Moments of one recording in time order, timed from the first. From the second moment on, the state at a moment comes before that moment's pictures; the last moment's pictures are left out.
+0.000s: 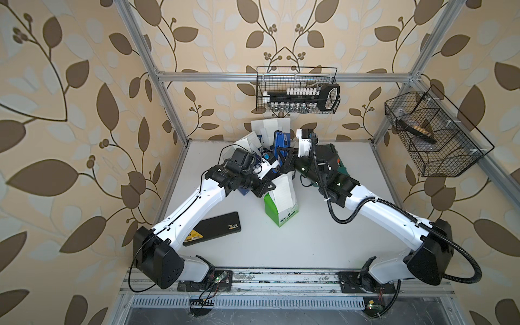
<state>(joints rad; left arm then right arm) -0.49 1.38 1.31 -0.76 0.54 0.10 0.72 1.46 1.28 0.07 0.10 0.53</state>
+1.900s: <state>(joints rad) -0.47 1.27 1.07 -0.41 0.61 0.12 0.87 1.25 1.09 -0.07 0.13 0.02</state>
